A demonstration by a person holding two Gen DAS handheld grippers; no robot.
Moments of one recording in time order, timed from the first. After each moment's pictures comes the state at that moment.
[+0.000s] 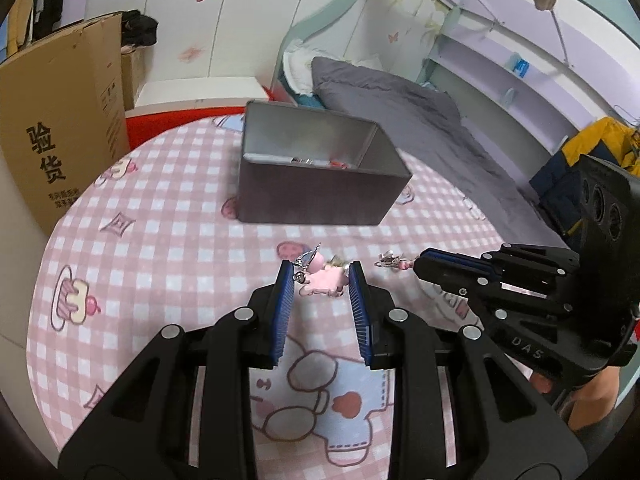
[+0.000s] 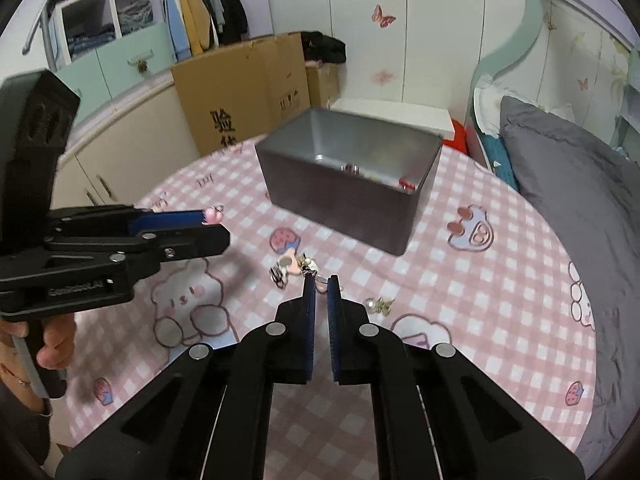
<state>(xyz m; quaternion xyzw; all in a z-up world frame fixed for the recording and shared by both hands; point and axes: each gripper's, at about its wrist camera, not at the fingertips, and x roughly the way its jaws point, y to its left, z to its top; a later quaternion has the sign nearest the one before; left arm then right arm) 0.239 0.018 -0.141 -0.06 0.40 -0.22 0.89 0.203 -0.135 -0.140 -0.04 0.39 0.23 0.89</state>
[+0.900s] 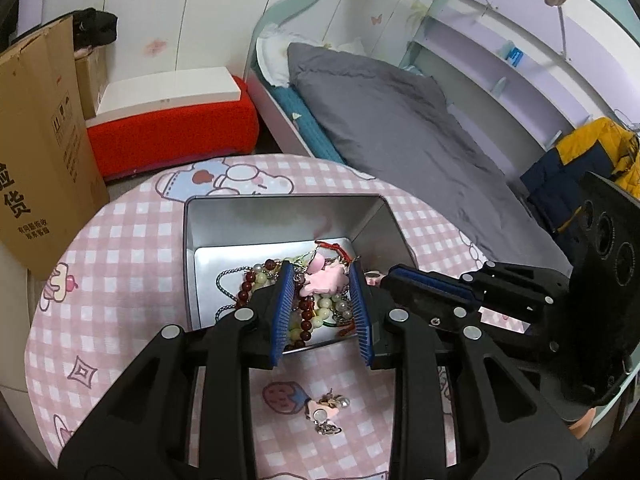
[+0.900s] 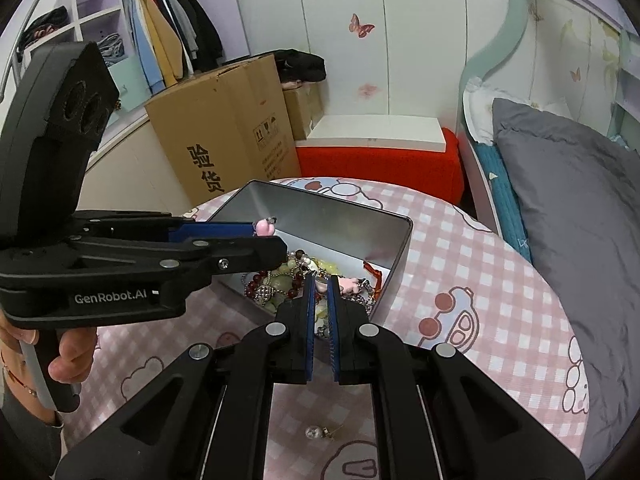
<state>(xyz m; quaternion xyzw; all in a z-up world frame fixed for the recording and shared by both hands) 0.358 -0.018 -0.131 -0.05 0.44 -0.26 0.86 0.294 -0.146 -0.135 -0.01 0.38 0.21 0.90</state>
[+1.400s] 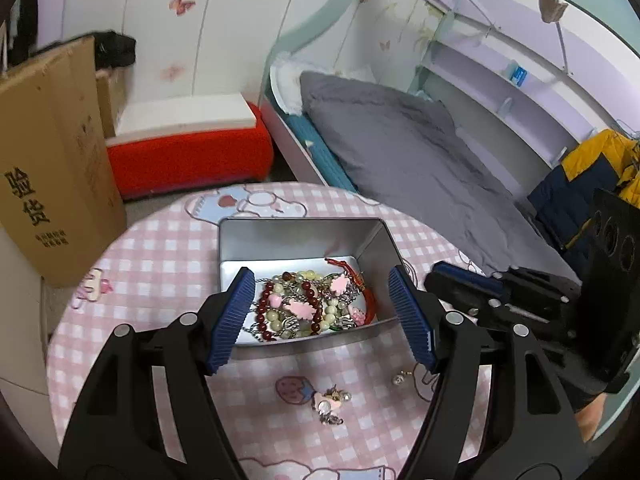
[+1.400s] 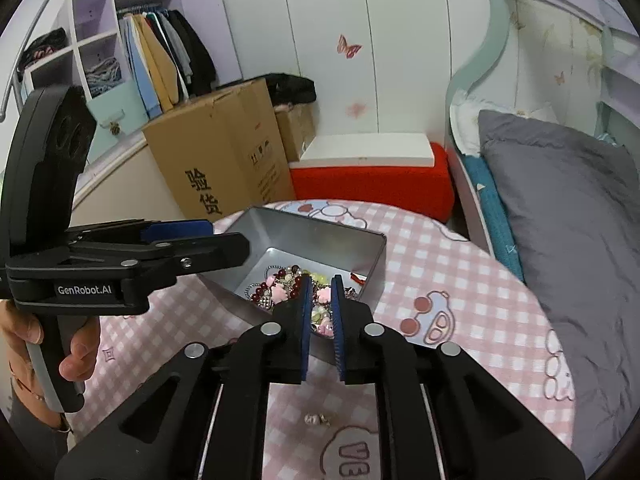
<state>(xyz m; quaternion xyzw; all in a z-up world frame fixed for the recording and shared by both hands) 0.329 -0.002 -0.099 -0.05 0.39 -0.23 0.89 0.267 -0.165 -0.105 0.02 0.35 0.20 0.92</state>
